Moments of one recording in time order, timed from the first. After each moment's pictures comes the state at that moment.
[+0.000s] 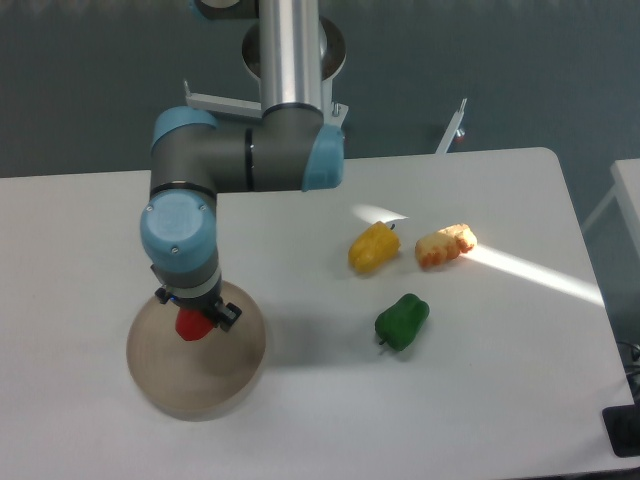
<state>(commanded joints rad) 1.85 -2.20 -1.18 -1.47 1.47 0.59</state>
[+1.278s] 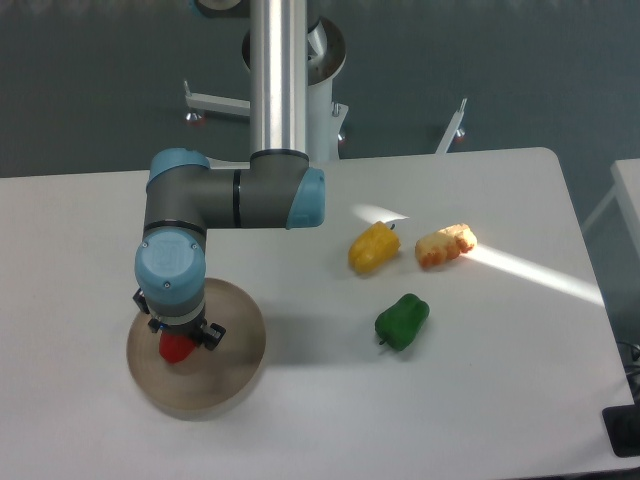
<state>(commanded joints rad) 1.85 -2.25 -1.21 -1.35 1.43 0.51</state>
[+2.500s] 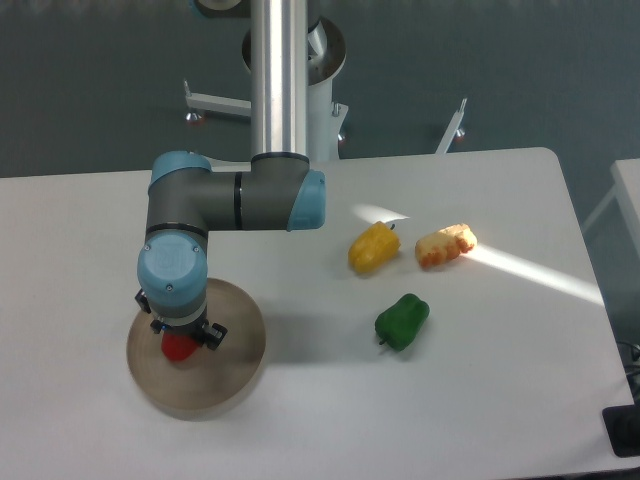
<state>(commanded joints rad) 1.85 -2.25 -1.22 -1.35 1.43 0.51</state>
